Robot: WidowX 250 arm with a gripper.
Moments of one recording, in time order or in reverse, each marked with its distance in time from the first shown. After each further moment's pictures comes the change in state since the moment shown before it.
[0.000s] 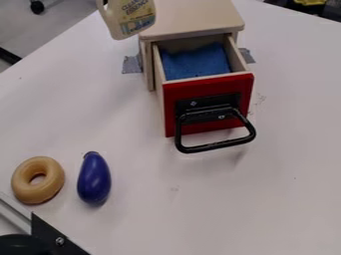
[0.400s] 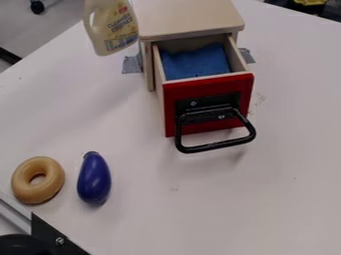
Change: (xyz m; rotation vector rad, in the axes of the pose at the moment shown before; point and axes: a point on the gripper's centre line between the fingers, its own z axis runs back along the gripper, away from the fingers) arm -0.016 0.018 -0.021 0.068 0.075 0.088
